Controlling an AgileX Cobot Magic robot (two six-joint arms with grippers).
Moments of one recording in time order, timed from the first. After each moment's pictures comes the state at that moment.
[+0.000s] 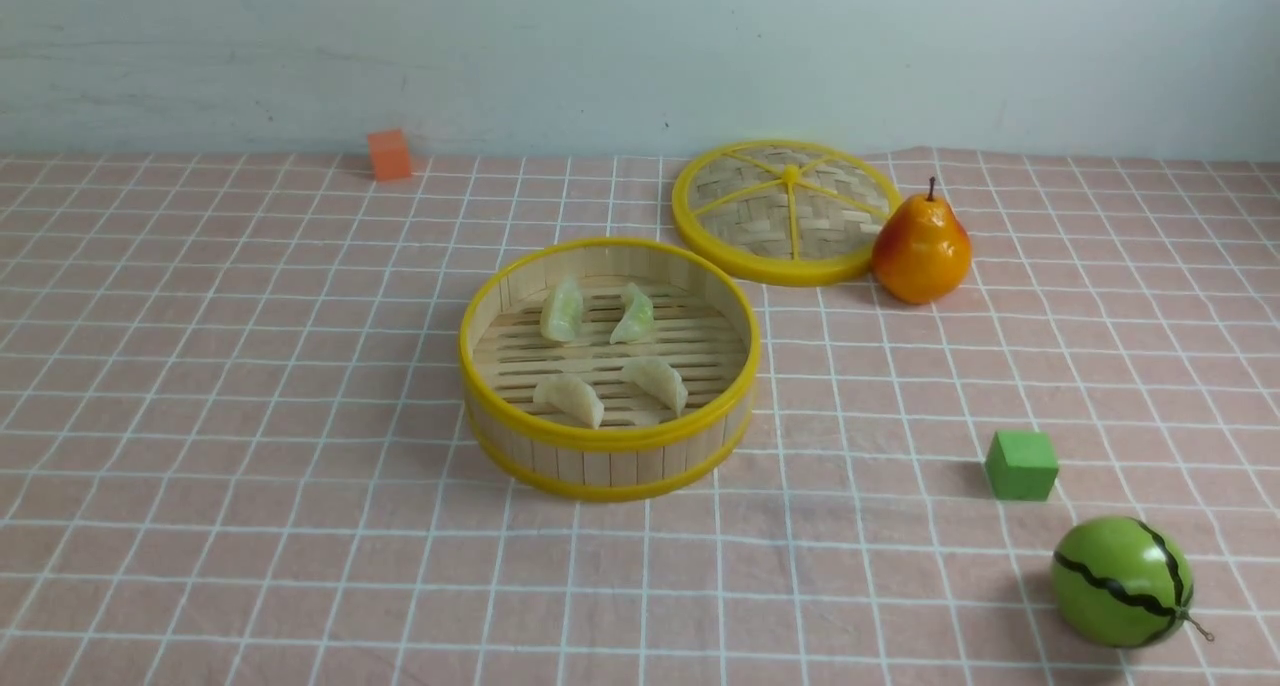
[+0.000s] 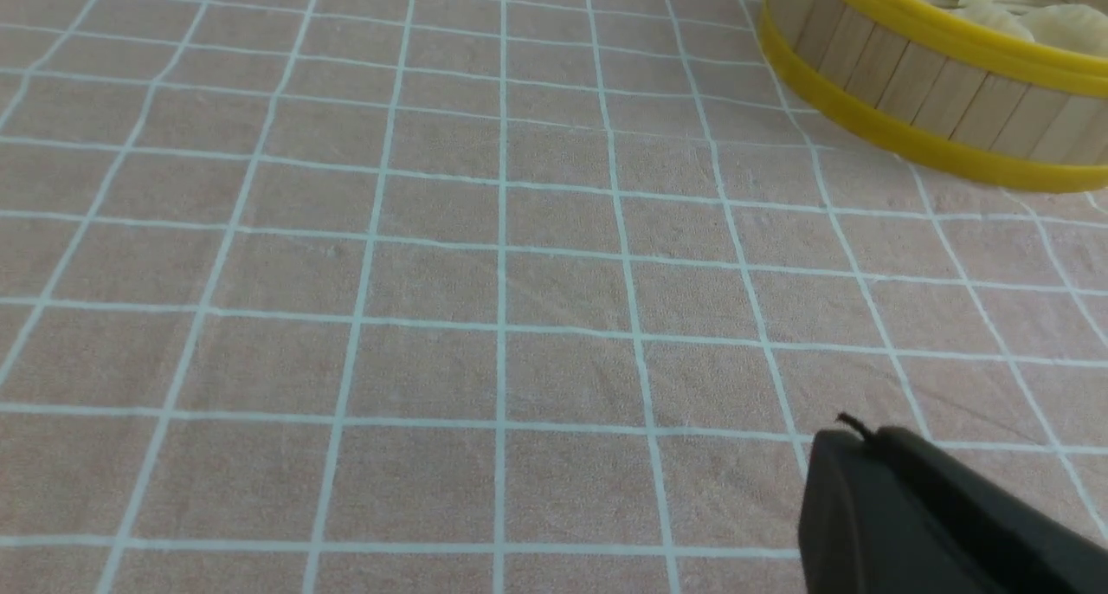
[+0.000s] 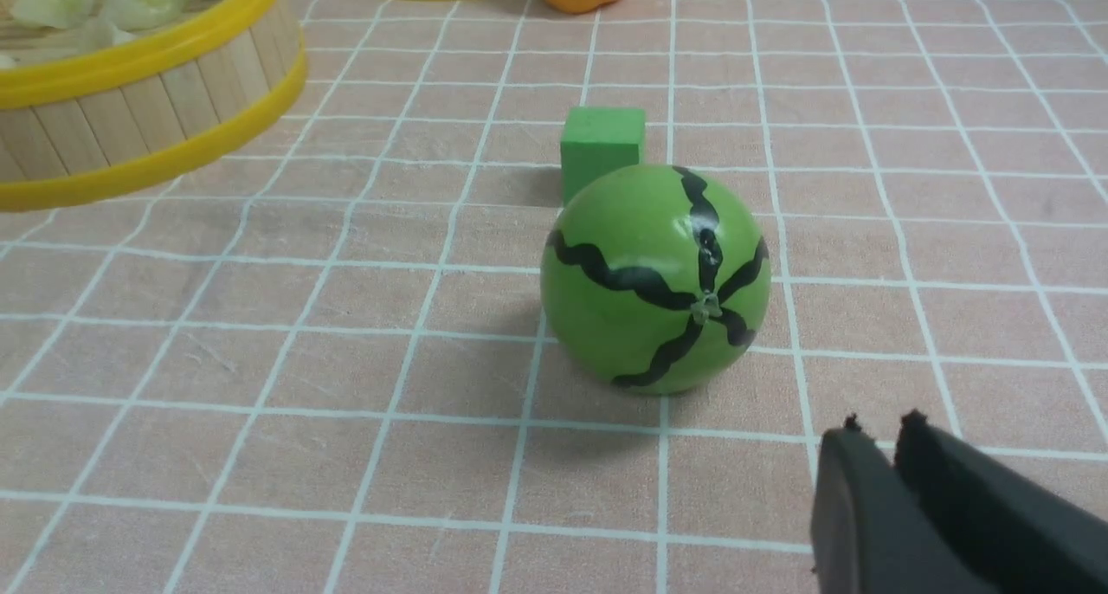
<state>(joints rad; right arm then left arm) 0.08 -0.01 0.02 0.01 0.39 0.10 -0.09 -0.01 0.03 -0.12 0.40 -0.05</state>
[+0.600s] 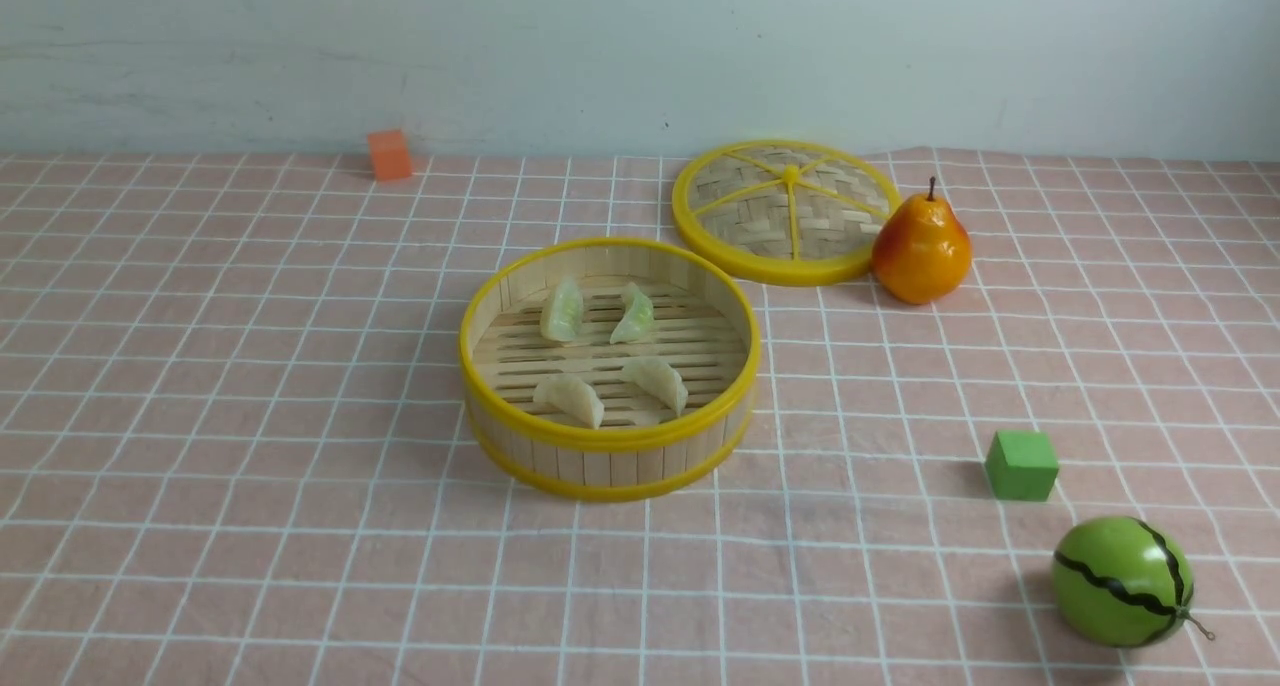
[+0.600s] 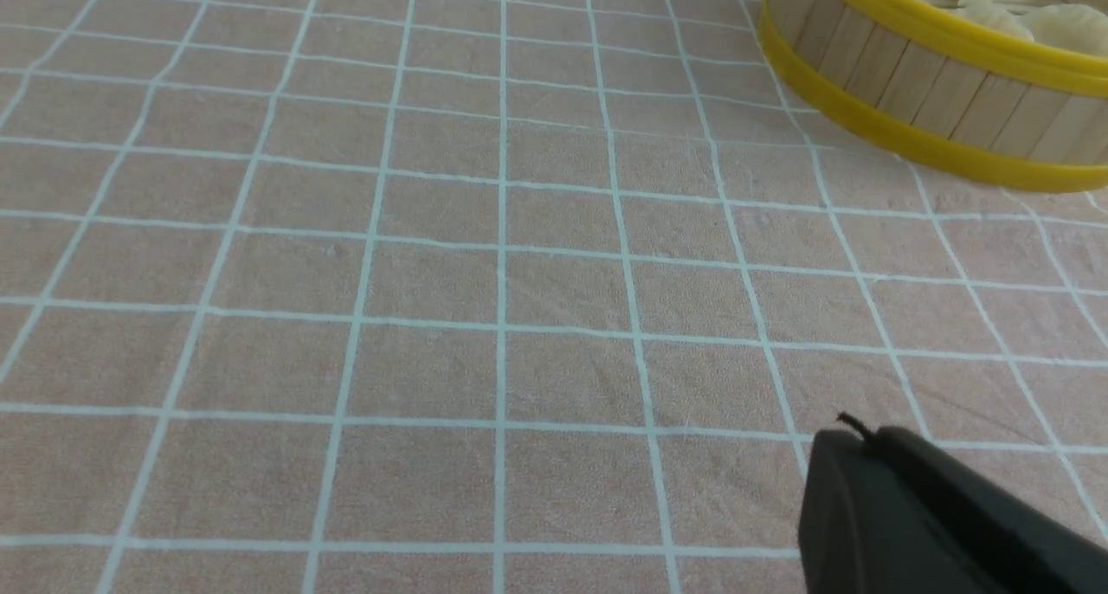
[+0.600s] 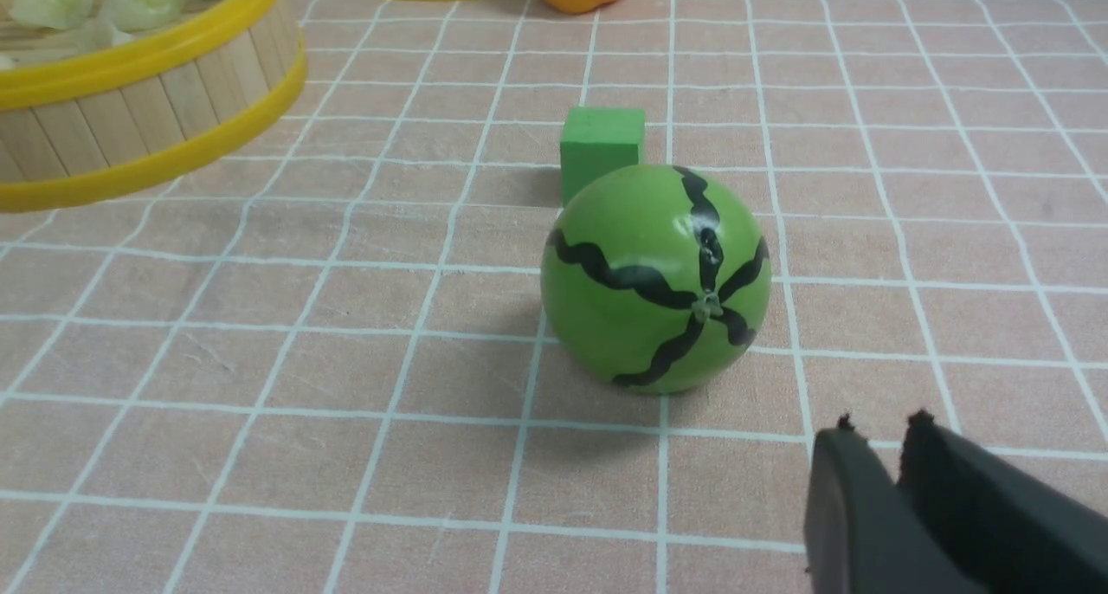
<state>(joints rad) 0.08 -0.01 0.02 0.01 0.39 0.10 -0.09 -0.01 0.03 -0.12 0.40 -0.05</state>
